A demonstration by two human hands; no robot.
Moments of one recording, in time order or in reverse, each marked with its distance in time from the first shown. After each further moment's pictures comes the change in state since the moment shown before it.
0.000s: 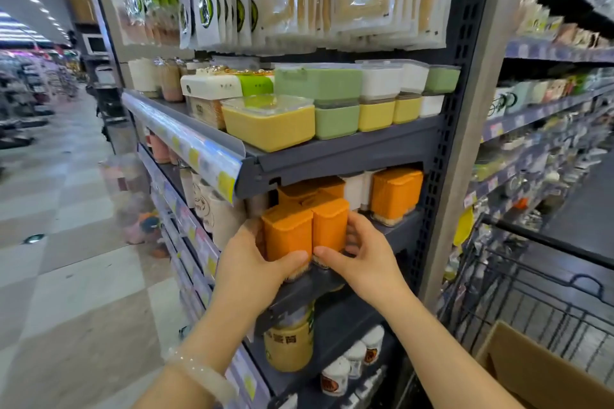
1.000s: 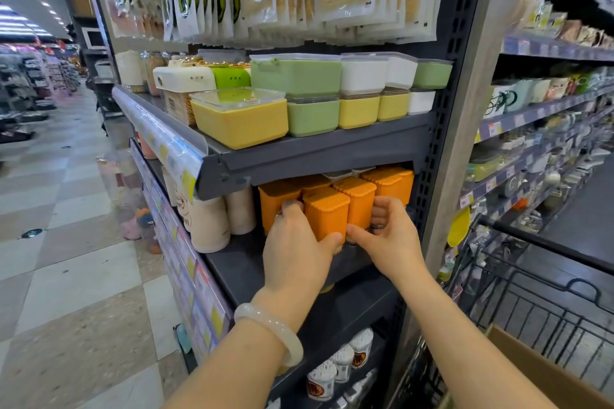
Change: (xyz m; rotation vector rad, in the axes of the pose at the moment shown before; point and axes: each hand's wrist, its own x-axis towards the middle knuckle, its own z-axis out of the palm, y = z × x) left_hand 0.021 0.031 0.077 0.292 0.105 0.020; right_hand 0.033 0.028 -0.049 -0.133 0.252 0.055
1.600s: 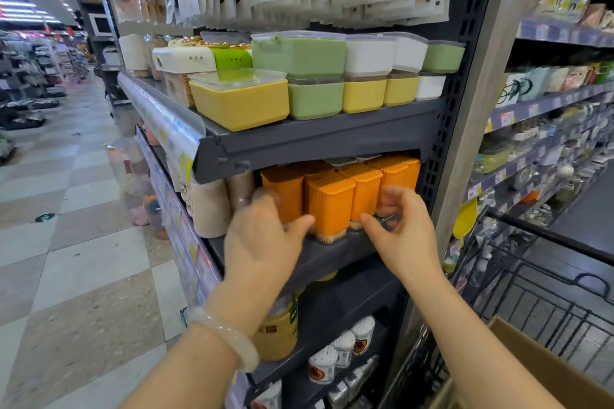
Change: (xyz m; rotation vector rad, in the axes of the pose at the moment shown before) left_hand -0.001 -0.016 -0.031 0.167 0.019 -0.022; right_hand -0.014 -0.003 -0.009 -0.138 0.105 -0.146
